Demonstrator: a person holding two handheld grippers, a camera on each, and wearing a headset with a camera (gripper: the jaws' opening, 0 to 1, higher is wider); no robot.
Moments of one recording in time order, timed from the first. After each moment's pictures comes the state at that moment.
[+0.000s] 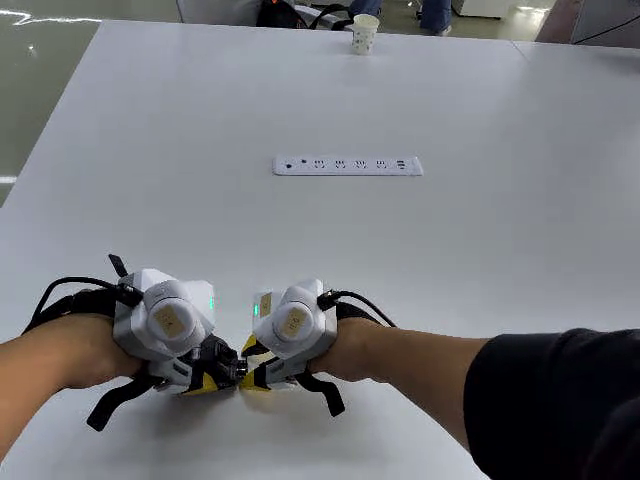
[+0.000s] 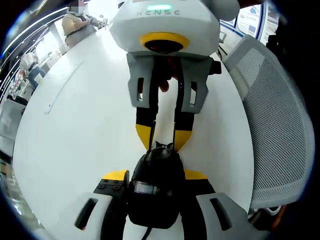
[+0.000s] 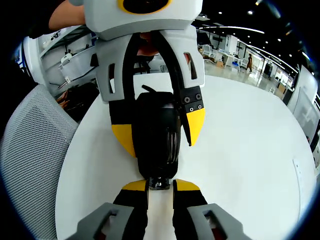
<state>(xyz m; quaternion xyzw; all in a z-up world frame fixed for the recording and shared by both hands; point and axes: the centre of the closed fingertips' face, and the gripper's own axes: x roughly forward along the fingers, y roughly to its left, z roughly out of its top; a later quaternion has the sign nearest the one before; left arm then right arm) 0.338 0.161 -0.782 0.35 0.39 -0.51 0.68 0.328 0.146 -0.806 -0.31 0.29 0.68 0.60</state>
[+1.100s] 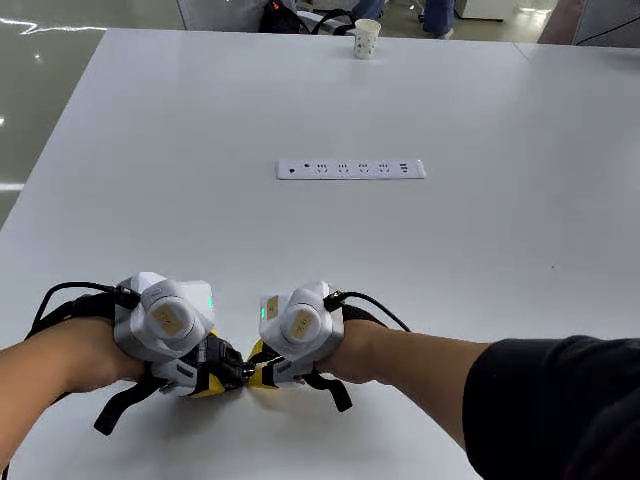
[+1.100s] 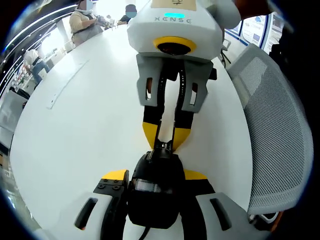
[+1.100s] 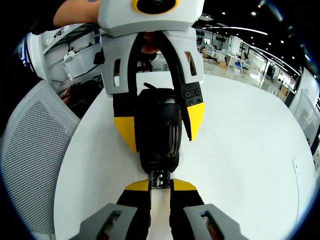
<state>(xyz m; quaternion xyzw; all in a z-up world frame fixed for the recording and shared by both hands) 0.341 0.159 -0.781 0.31 0.39 -0.51 0.70 0.331 0.137 -0.807 -0.32 0.29 0.68 0.59</state>
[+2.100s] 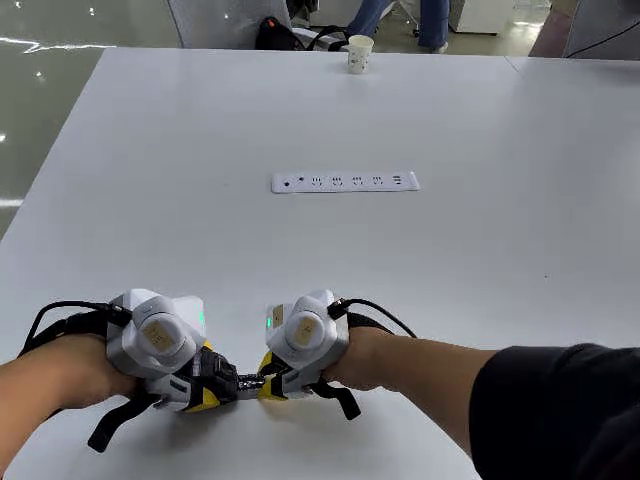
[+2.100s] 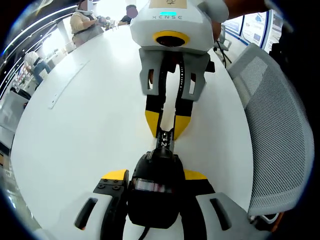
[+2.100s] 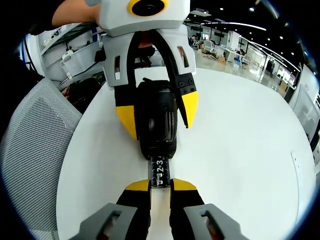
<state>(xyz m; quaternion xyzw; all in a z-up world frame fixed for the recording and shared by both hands) 0.340 0.159 -0.781 0.32 0.39 -0.50 0.70 0.333 0.119 -0.809 -0.32 0.30 0.67 0.59</state>
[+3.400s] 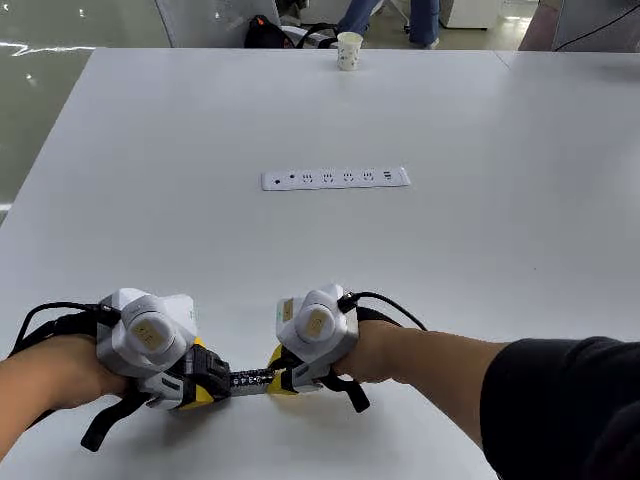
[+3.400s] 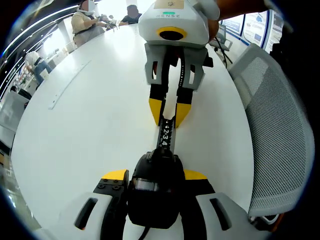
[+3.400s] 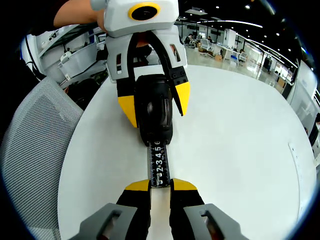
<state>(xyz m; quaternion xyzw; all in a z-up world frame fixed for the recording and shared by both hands) 0.342 0.158 -0.781 0.32 0.39 -0.50 0.71 0.337 0.096 -0.806 -0.32 0.31 0.67 0.60</state>
